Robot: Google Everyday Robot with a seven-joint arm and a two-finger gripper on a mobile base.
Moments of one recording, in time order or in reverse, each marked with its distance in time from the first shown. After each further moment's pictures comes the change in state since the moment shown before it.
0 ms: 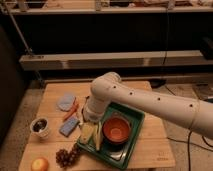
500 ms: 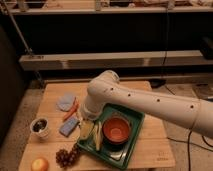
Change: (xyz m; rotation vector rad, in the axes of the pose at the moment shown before) arm 0.028 0.021 -0.009 -0.147 0.007 -0.278
